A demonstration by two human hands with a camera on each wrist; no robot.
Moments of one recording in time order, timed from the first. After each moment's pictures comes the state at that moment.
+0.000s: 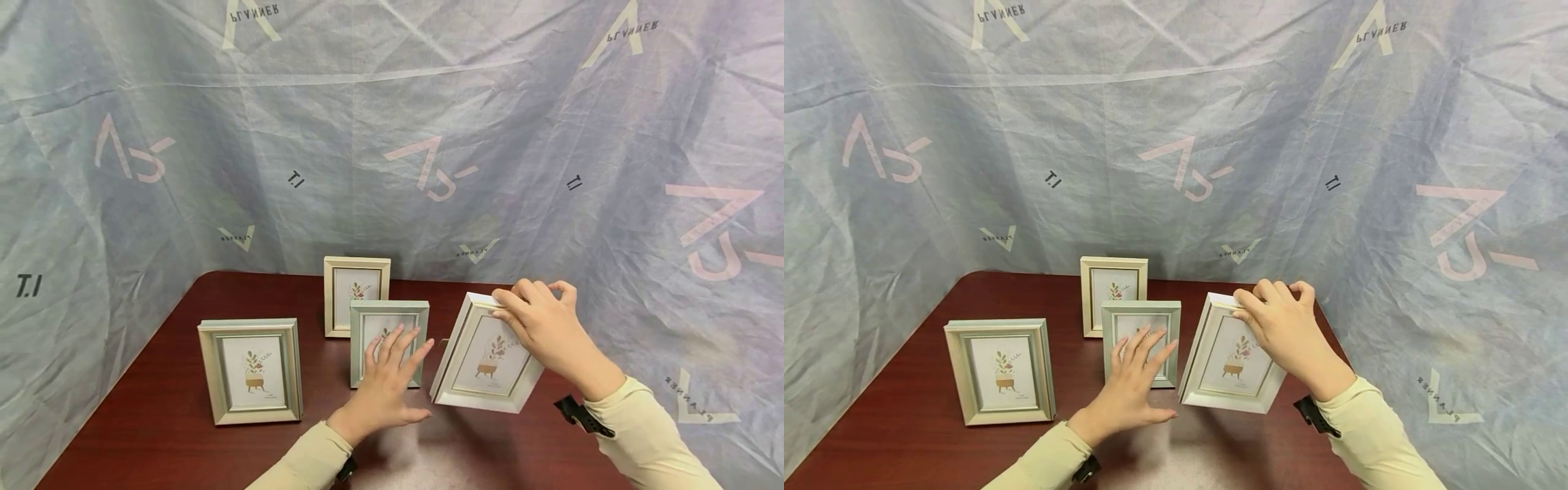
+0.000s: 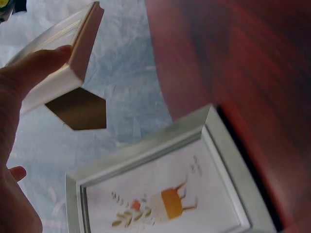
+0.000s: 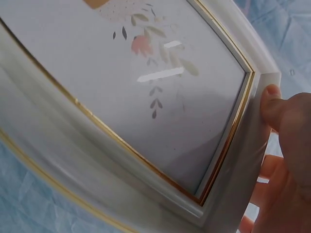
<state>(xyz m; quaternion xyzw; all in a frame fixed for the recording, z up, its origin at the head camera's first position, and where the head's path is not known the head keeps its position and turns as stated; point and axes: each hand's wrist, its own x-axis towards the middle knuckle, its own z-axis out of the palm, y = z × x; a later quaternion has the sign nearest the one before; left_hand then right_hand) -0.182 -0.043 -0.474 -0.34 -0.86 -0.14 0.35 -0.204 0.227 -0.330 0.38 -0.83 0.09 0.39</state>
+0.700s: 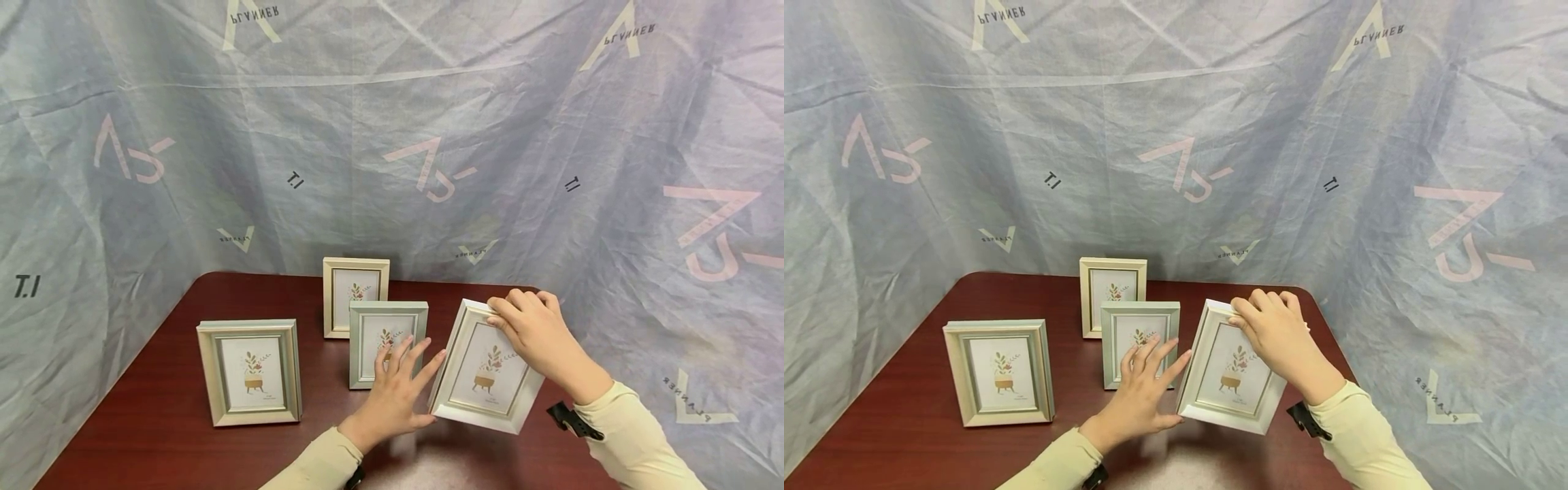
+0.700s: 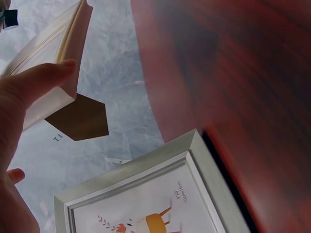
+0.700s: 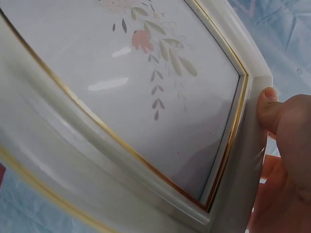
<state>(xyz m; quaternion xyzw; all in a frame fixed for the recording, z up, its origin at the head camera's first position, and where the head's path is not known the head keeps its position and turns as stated) -0.181 -0.028 -0.489 -0.35 -0.86 -0.10 0.35 -0.208 0.225 -0.346 0.38 -0.85 0.09 0.36</state>
